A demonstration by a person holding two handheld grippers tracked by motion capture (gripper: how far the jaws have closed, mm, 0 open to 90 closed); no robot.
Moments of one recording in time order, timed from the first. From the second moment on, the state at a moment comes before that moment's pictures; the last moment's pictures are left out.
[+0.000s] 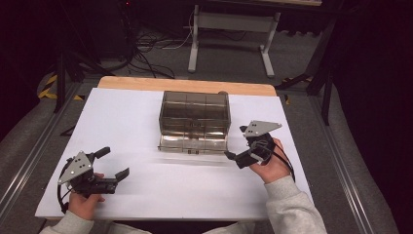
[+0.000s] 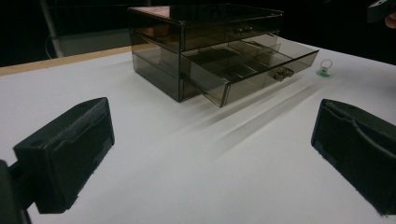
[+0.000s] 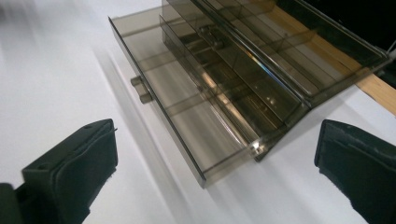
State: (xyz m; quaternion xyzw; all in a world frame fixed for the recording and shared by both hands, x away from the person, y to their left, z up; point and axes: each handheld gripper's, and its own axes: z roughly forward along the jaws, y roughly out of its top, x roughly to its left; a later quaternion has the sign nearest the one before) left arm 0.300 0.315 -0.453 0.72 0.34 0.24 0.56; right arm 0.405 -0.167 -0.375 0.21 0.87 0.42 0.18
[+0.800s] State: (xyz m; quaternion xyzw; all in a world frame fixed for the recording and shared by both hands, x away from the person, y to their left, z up) left arm 0.300 0.315 -0.453 0.72 0.34 0.24 0.56; right arm 0.400 -0.196 -0.401 0.28 0.88 0.35 0.18
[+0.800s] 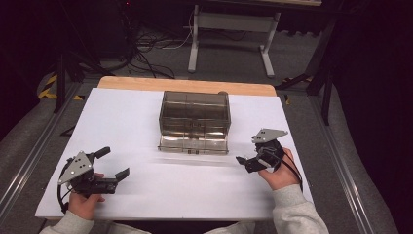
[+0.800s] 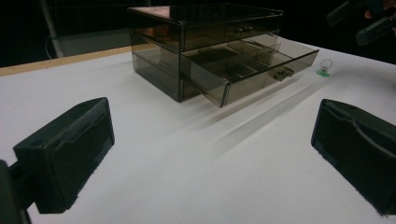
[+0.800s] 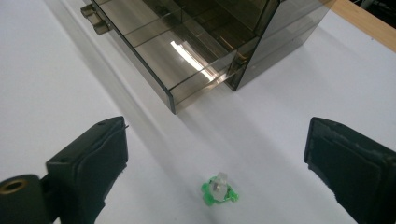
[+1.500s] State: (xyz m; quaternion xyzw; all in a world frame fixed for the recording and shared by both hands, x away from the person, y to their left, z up) left arm 0.301 0.315 -0.453 0.72 0.34 0.24 0.56; right arm 0.407 -0.201 -0.423 0.32 0.89 0.29 0.16
